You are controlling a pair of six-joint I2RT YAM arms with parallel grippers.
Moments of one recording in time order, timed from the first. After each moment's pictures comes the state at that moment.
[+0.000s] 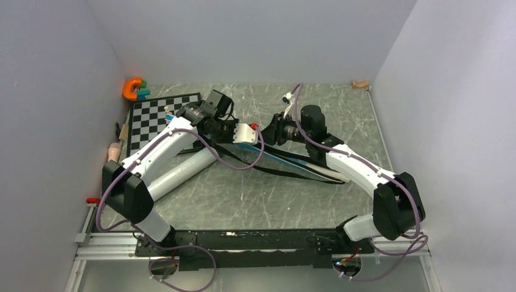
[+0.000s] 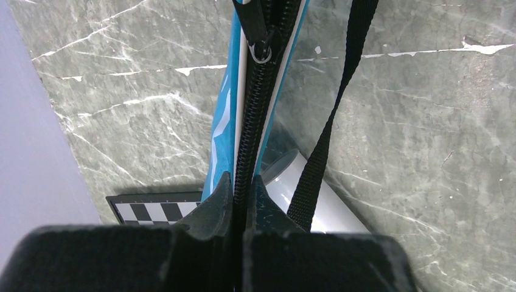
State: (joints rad) left arm -0.56 1.59 1.48 -0.93 0.23 1.12; right arm 0.50 1.40 0.93 0.20 -0.58 0.50
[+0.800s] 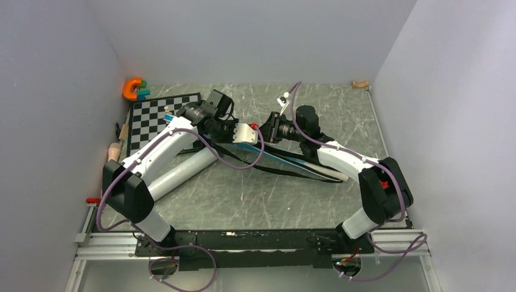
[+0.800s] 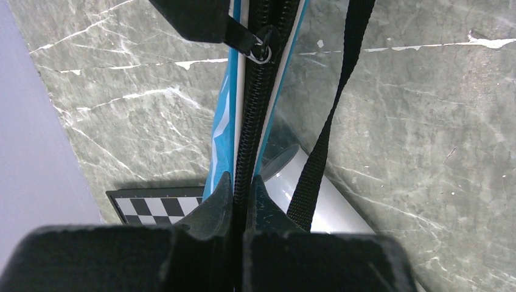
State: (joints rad) left arm -0.56 1.59 1.49 -0.93 0.21 1.11; right arm 0.49 1.55 0.93 0.39 -0.66 0.75
